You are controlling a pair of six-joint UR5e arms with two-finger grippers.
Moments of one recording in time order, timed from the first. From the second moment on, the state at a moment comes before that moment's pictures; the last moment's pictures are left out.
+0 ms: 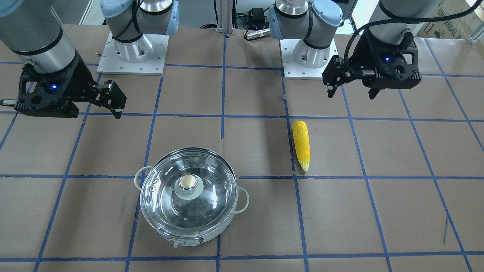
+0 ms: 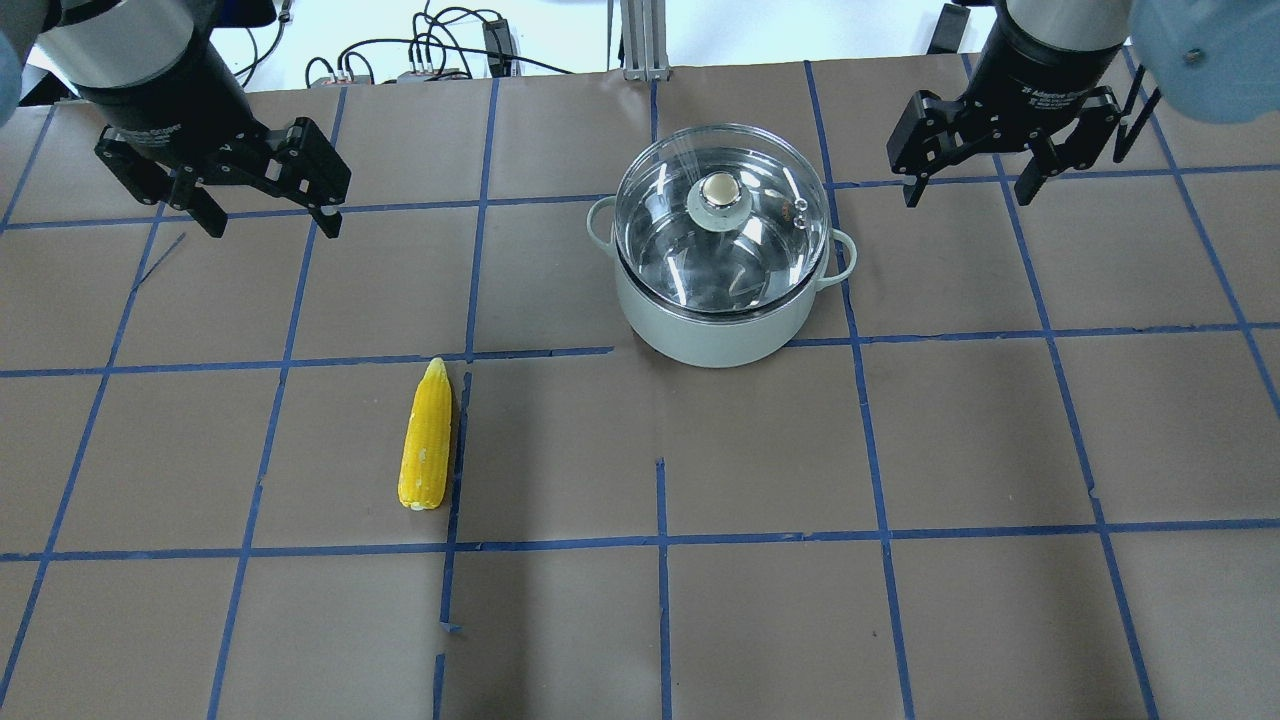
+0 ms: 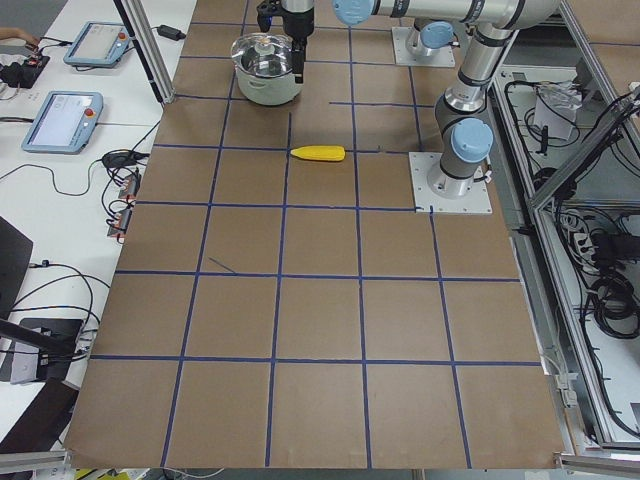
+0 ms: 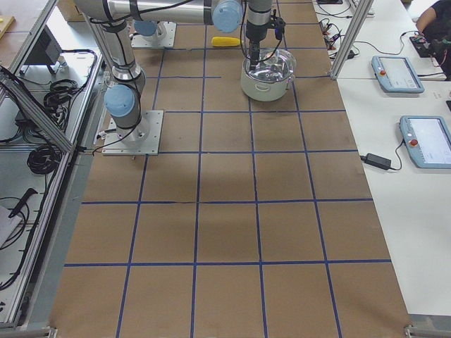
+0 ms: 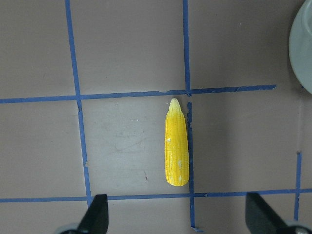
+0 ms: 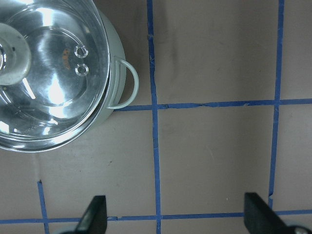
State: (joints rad) left arm -1.50 -1.58 -1.49 -1.65 1.61 0.11; right arm 1.52 -1.48 1.50 -1.57 -1.56 -0.03
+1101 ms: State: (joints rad) left arm -1.51 -1.56 -1.54 -1.65 1.59 0.12; right arm 1.52 -1.48 1.50 -1.57 -1.56 -0.03
